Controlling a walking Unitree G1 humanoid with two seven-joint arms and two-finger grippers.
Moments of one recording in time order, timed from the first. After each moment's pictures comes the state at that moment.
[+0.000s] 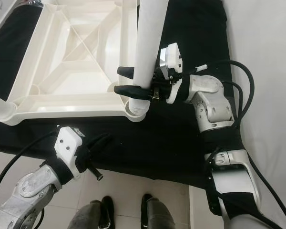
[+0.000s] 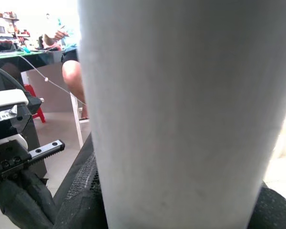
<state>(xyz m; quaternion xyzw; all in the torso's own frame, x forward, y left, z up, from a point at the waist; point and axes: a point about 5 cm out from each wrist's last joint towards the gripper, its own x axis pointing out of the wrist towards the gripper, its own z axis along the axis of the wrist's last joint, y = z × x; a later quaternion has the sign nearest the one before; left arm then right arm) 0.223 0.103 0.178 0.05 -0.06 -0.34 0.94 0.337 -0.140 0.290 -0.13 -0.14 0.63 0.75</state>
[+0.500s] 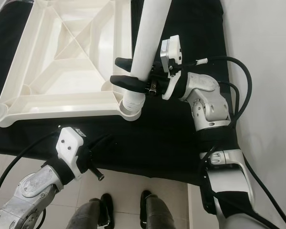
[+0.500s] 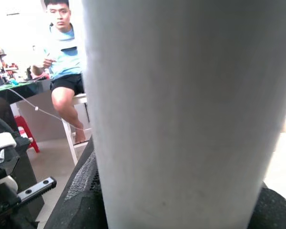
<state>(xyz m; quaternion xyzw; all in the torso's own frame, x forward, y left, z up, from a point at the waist) 0.223 0.102 0.176 0.05 -0.06 -0.34 0.94 0.339 -0.133 0.298 -0.06 -0.17 0.62 0.76</state>
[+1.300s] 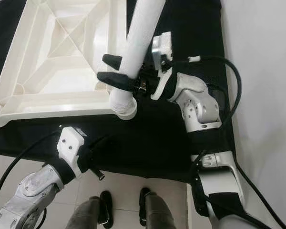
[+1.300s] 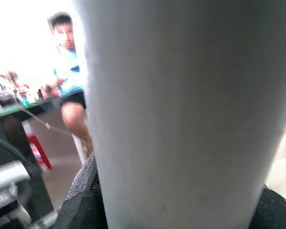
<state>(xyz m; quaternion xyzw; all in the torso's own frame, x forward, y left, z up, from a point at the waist) 0.225 0.100 0.174 0.05 -0.05 -0.34 0.94 0.333 -0.108 0.291 -0.04 -0.17 0.63 0.76</state>
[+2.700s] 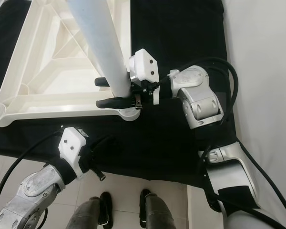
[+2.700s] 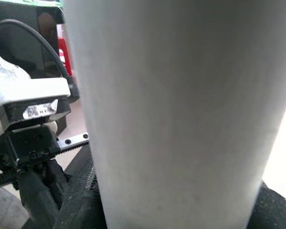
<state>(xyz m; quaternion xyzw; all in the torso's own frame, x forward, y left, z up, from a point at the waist) 0.225 0.099 0.175 0.05 -0.05 -0.34 0.94 0.325 -0.100 0.302 -0.24 -0.12 0.69 0.67</state>
